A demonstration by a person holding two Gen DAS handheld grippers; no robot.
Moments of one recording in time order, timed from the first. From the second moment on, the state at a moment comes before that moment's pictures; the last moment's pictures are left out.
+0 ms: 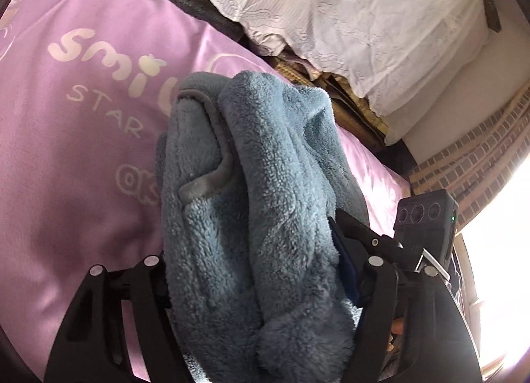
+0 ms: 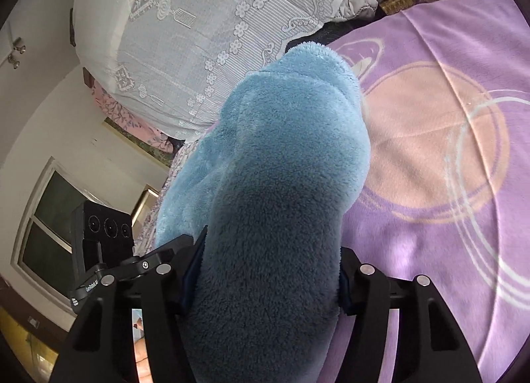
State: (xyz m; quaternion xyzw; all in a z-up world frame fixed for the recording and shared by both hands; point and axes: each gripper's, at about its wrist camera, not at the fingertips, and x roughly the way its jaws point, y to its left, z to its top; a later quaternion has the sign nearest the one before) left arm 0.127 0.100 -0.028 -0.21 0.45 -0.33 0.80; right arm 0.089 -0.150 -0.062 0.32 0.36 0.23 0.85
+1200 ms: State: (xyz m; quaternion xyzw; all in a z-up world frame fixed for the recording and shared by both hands) left arm -0.138 0.439 0.092 -0.31 0.33 -0.07 0.89; right arm -0.028 0.213 0.050 0.18 0.41 0.53 0.72
